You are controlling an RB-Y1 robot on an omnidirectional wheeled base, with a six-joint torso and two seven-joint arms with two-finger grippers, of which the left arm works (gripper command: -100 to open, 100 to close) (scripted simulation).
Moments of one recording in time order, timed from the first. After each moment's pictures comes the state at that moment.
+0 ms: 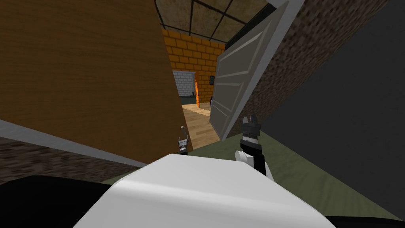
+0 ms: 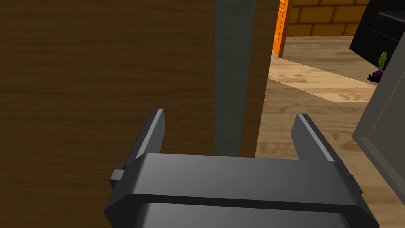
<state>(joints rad) 0.18 0.05 -0.31 -1.00 0.81 -0.96 0.97</state>
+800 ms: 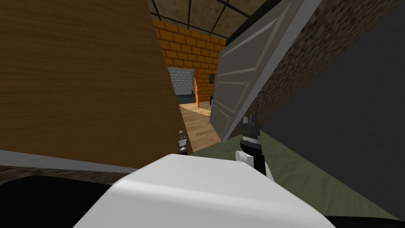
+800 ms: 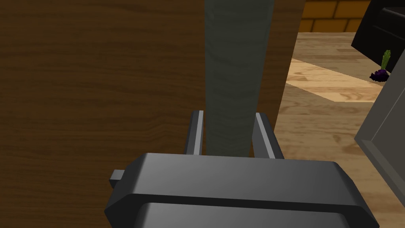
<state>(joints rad) 0.18 0.05 -0.31 -0.99 0.81 -0.97 0.98</state>
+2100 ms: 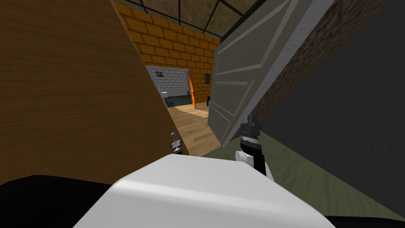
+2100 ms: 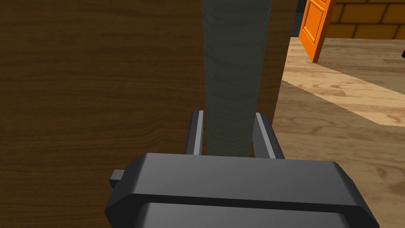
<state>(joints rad) 0.19 0.07 -0.17 -0.99 0.90 -0.98 0.97</state>
